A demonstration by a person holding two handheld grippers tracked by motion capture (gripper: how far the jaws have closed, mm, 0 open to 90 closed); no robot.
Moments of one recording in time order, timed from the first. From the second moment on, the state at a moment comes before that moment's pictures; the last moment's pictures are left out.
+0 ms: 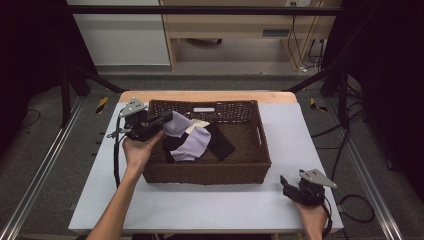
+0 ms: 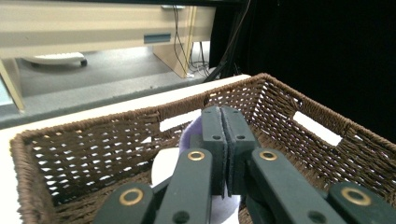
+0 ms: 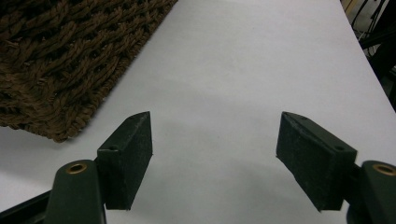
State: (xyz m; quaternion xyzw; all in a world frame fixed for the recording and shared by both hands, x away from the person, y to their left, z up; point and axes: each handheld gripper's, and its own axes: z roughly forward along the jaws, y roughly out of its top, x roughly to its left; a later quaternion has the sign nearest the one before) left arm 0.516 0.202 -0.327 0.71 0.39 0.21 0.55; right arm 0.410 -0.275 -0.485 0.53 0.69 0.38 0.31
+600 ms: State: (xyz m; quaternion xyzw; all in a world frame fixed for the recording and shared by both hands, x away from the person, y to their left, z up) left arm 0.459 0.198 -0.271 0.70 0.31 0.24 0.59; right arm 0.410 -0.275 -0.485 0.53 0.69 0.38 0.31
